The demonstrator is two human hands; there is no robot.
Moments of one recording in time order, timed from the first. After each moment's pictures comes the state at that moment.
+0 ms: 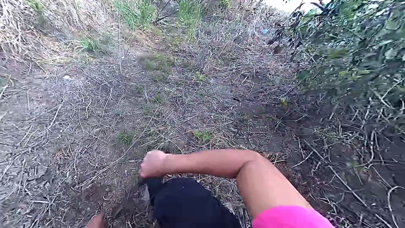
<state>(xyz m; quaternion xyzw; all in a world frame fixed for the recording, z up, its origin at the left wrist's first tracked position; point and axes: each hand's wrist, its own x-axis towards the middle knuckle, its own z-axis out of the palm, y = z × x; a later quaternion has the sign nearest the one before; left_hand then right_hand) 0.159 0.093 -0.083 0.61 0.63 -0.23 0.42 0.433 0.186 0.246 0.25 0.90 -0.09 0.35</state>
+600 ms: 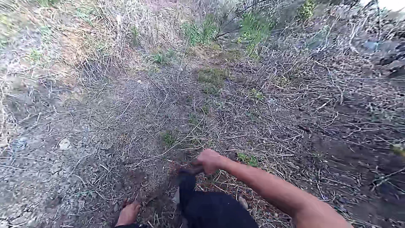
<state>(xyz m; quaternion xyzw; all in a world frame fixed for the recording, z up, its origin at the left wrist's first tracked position) 0.160 0.055 -0.095 0.54 0.71 -0.10 0.44 0.490 0.243 0.191 0.36 0.83 -0.16 0.41</state>
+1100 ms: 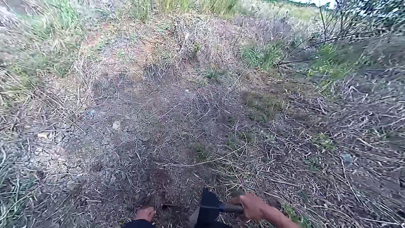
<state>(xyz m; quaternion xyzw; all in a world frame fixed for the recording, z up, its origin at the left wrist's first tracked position) 0.166 0.024 -0.067 0.47 0.71 -0.01 0.53 0.534 0.248 0.145 0.39 0.76 -0.29 0.43</state>
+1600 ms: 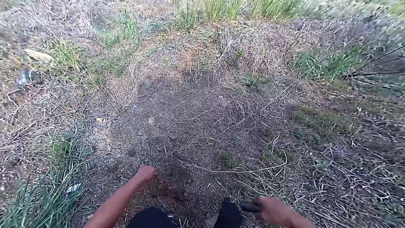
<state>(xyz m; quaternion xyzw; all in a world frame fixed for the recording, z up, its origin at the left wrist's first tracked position) 0.041 0.067 0.040 0.51 0.76 -0.15 0.37 0.477 0.258 0.189 0.39 0.78 -0.22 0.43</state>
